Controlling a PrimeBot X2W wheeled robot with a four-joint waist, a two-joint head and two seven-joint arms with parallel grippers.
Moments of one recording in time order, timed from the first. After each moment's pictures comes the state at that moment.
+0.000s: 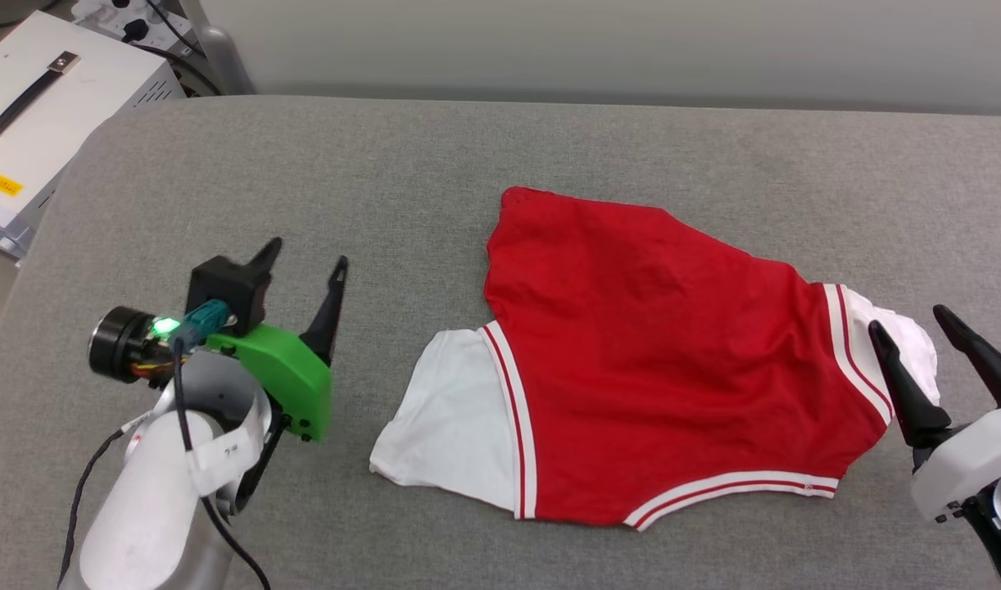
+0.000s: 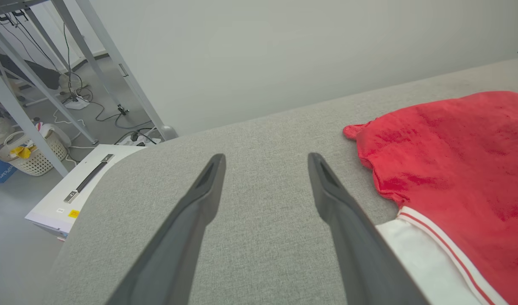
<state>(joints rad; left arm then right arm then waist) -0.34 0.31 -0.21 0.14 -0.21 -0.13 0.08 -0.05 -0.43 0.05 -0.09 0.39 0.13 0.09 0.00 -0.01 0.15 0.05</state>
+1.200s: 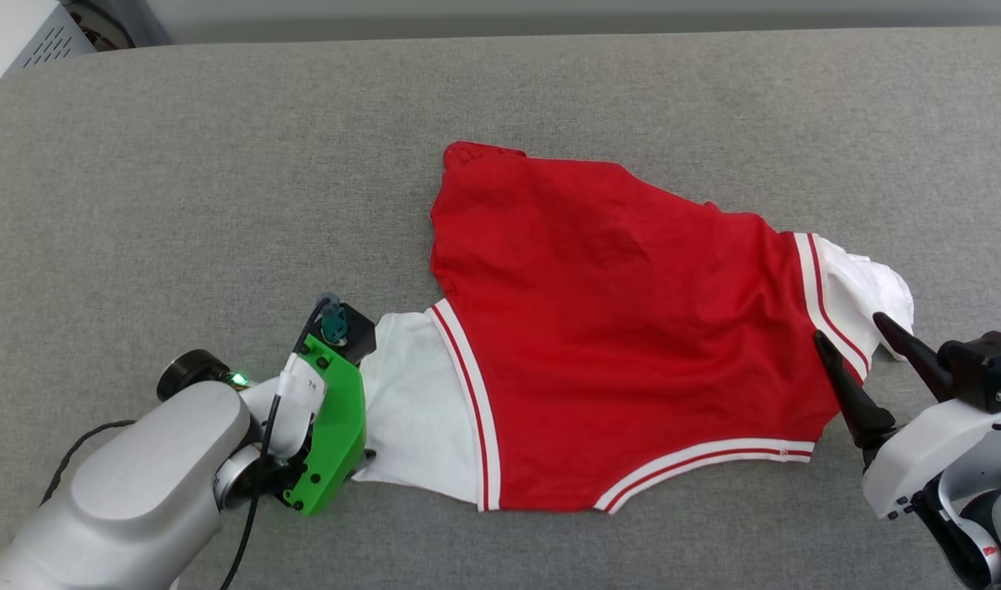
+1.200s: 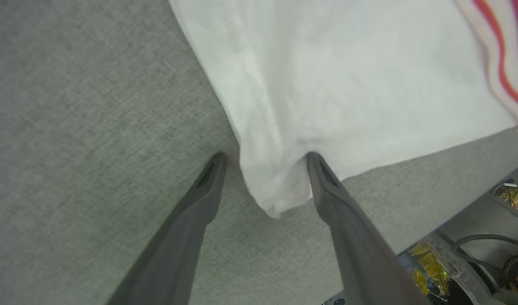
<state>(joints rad) -0.67 0.63 -0.97 0.29 -0.87 -0.13 0.79 -0.12 -0.41 0.17 0.02 0.39 0.13 0.07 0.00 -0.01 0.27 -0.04</state>
